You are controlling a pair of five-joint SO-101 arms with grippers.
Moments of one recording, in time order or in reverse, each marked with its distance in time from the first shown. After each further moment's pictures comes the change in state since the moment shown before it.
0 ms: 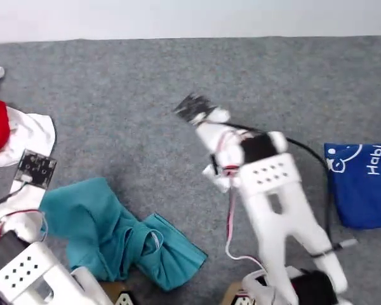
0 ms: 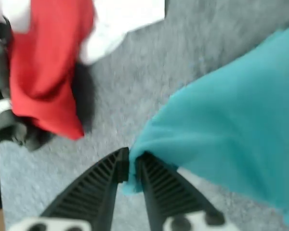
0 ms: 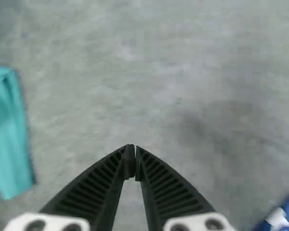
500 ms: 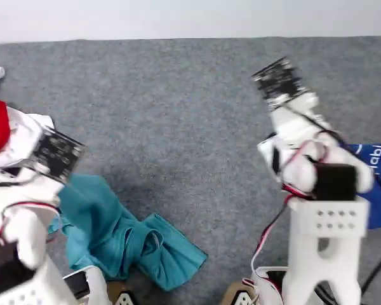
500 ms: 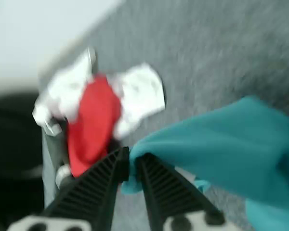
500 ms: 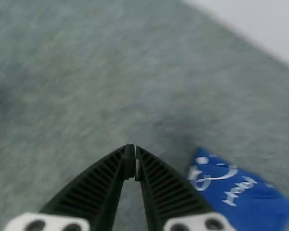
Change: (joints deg) left arm 18.0 -0.3 -36.0 25.6 8.0; right arm 19.7 -18.3 -8.1 3.3 0.4
